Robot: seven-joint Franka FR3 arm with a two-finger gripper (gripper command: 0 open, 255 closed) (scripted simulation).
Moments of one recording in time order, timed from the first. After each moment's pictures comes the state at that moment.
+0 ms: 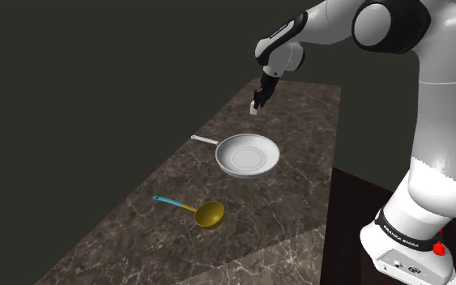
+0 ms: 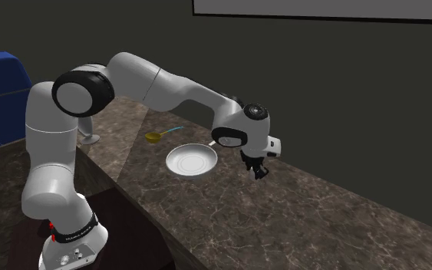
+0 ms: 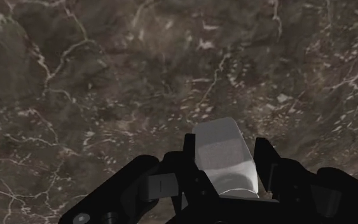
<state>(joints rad) -0.12 0.36 -0.32 -1.83 0.51 2.29 -0.70</state>
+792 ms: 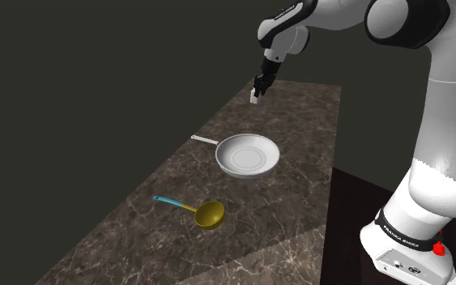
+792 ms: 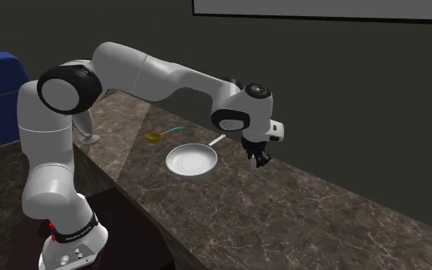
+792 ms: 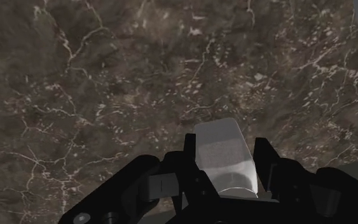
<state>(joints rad) -0.11 0.29 -0.34 -1.77 0.45 2.18 -0.63</state>
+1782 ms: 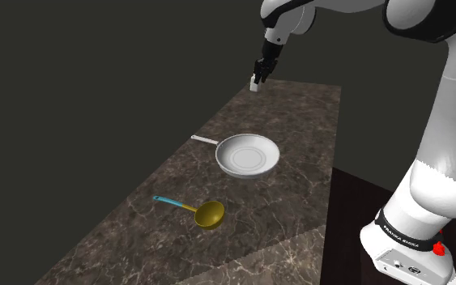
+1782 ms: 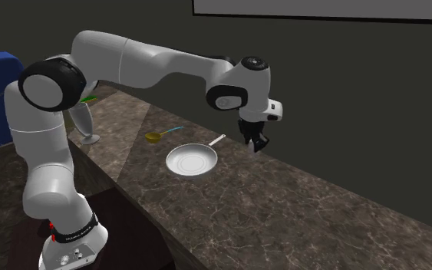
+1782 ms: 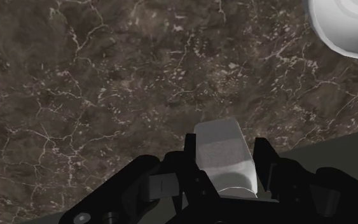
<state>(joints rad) -0.08 0.20 -0.35 -1.72 0.38 2.05 -0.55</state>
